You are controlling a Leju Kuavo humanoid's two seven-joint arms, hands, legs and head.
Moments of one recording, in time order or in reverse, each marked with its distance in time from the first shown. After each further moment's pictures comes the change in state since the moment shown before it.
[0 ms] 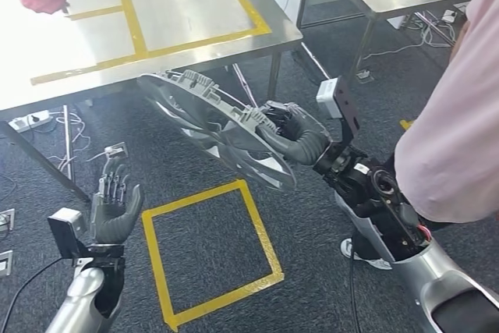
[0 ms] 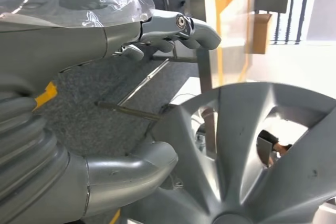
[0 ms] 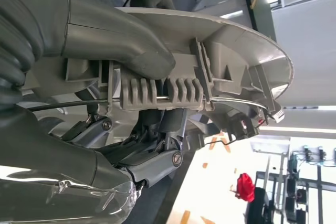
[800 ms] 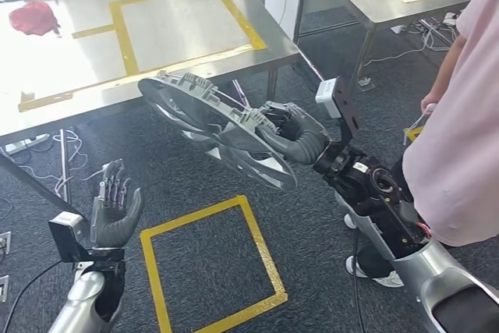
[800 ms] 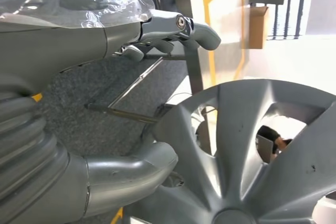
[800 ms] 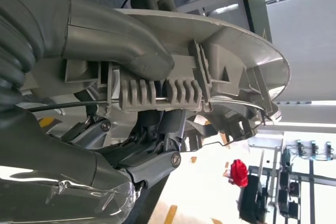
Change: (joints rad) left arm 0.002 0.000 0.000 0.007 -0.003 0.001 -0.002; right arm -0.010 0.000 0.007 0.014 0.001 0.005 -0.014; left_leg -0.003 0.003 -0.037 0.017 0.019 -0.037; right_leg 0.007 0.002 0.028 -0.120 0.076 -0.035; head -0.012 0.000
